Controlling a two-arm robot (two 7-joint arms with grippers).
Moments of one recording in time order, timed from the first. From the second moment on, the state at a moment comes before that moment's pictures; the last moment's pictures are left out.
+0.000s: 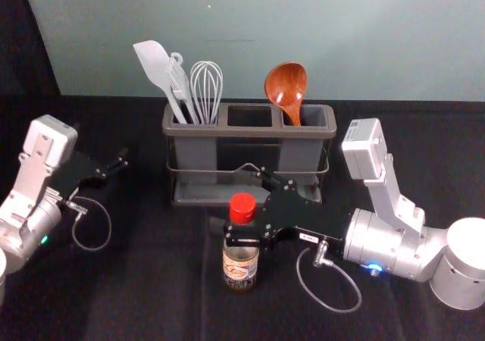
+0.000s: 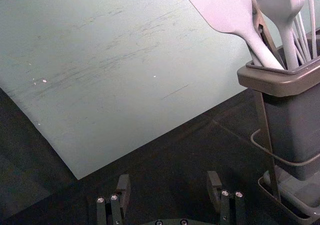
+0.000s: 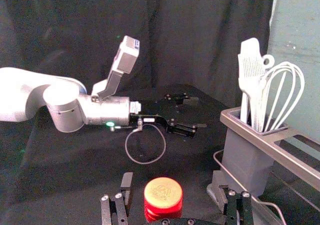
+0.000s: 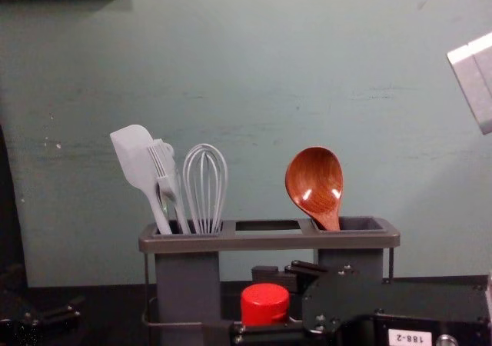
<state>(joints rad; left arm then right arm) -0.20 0.60 0.45 -1.41 -0.25 -0.12 0.03 0.28 0.53 -0.60 -1.63 0.47 0.03 0.62</state>
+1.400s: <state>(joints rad) -0.20 0.60 0.45 -1.41 -0.25 -0.12 0.03 0.26 0.54 -0.58 -1.67 0.45 0.04 0.59</state>
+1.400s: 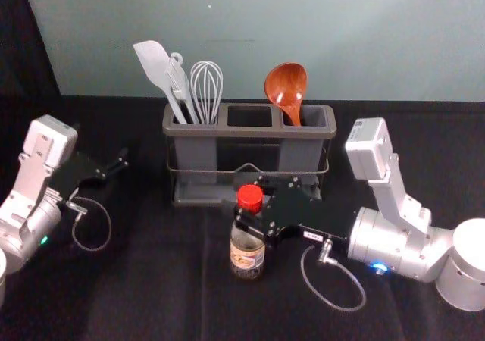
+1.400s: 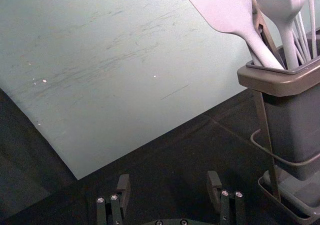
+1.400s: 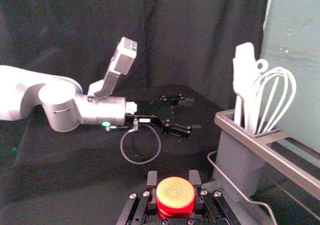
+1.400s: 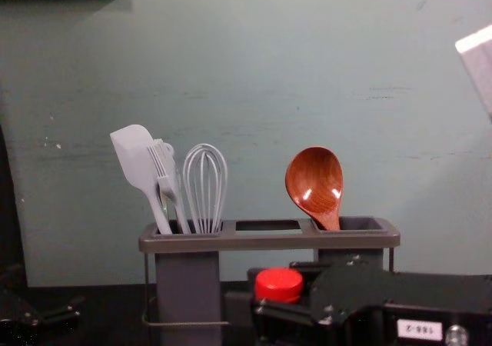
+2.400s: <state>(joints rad) -0.20 0.60 0.45 -1.41 -0.25 -0.12 0.03 0.04 0.66 -0.26 -1.76 0.50 0.09 0.39</state>
